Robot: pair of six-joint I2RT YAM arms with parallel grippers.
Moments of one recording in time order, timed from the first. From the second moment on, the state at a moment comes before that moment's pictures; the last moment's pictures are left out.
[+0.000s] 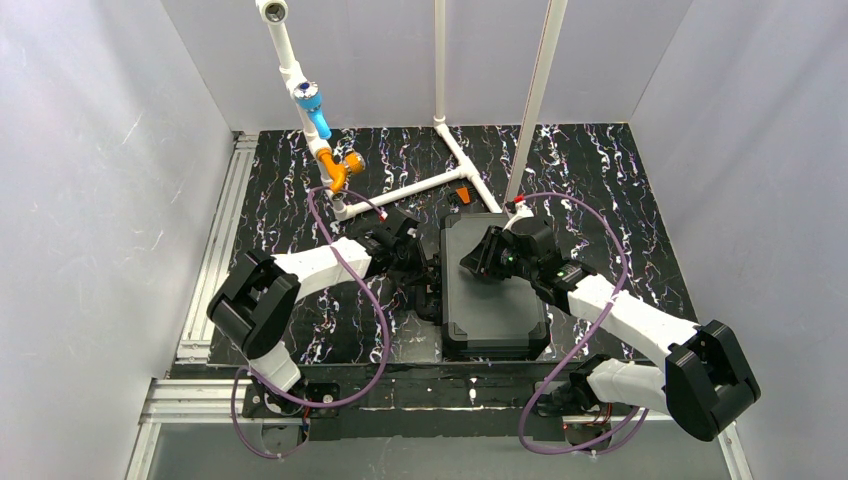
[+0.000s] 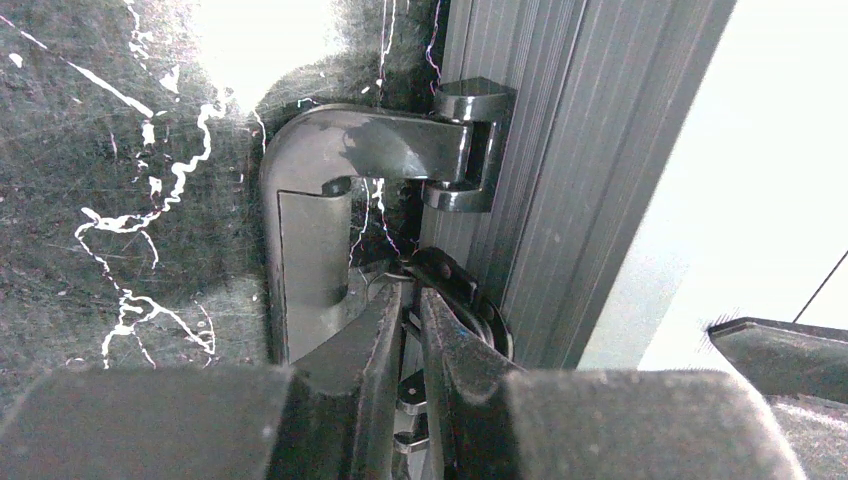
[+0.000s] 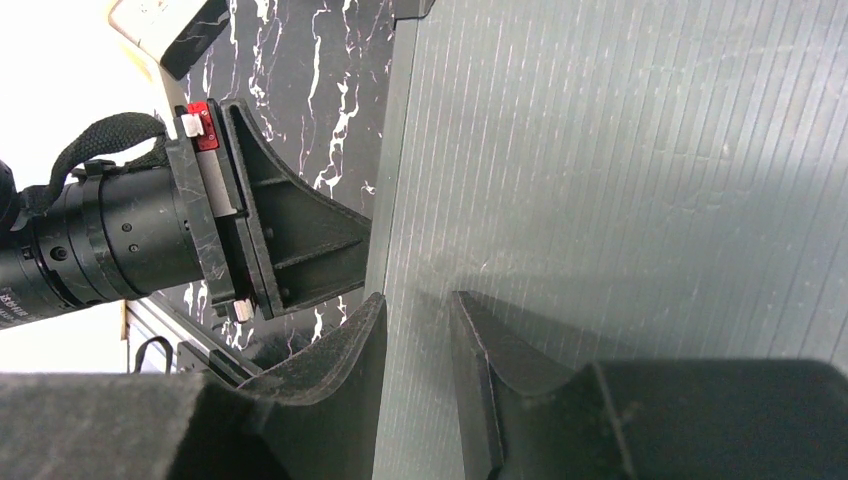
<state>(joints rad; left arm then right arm) -0.71 1.66 0.98 -0.28 0.17 -0.94 0.64 1.18 0.63 -0.05 -0.13 0.77</state>
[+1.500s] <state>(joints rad) -0.81 1.62 1.10 -0.49 0.08 -0.94 0.64 1.18 0.62 -0.03 -0.13 0.77</state>
